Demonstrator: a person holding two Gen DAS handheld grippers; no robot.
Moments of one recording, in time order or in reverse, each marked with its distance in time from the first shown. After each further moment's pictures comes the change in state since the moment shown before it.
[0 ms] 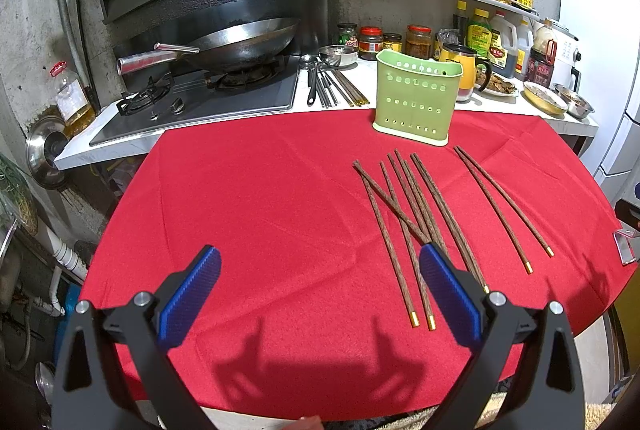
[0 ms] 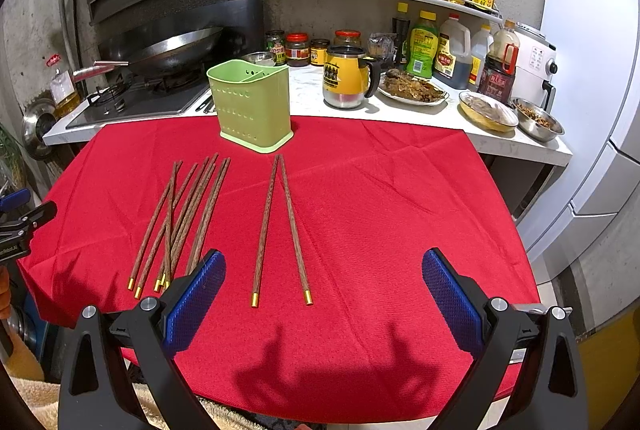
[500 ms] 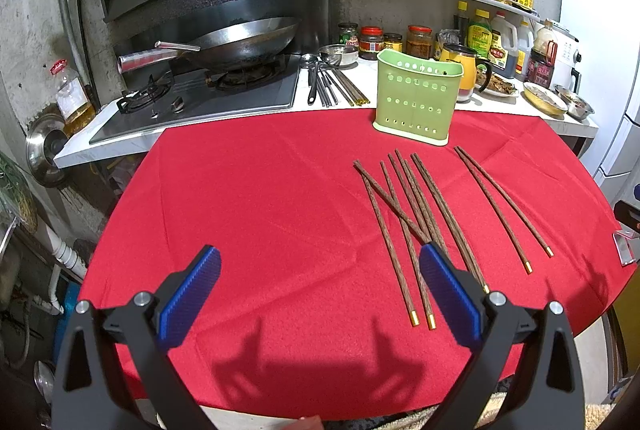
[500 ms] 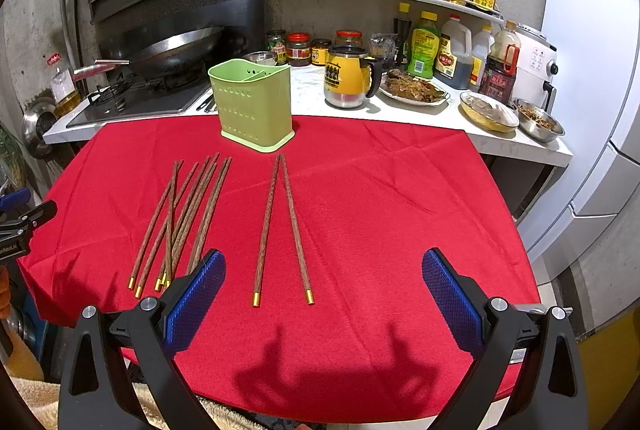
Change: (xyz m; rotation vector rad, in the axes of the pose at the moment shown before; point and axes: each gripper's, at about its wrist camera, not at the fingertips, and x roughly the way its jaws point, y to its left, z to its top) left arm 0.000 0.000 0.000 0.000 0.001 0.000; right arm -0.001 0.000 0.001 -0.002 0.001 0.002
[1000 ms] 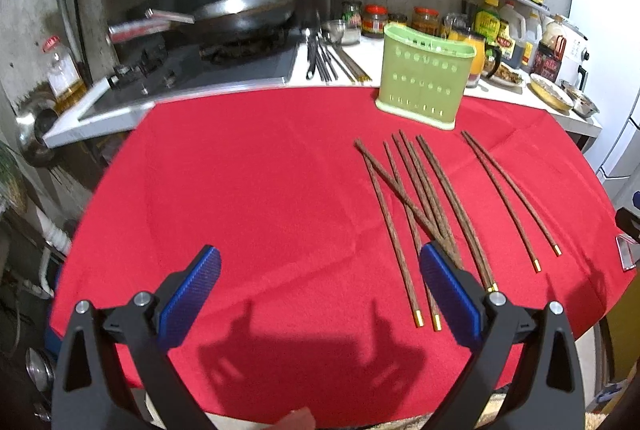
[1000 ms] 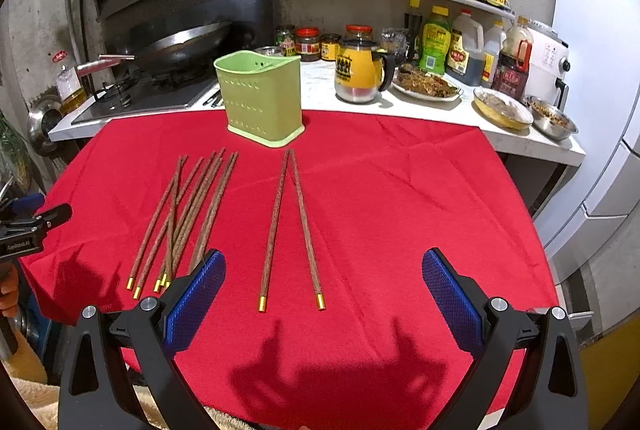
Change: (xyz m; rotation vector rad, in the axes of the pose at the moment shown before) left arm 0.037 0.004 -0.007 -0.045 0.089 -0.032; right arm 0.026 0.007 -0.004 -0.002 0.007 0.031
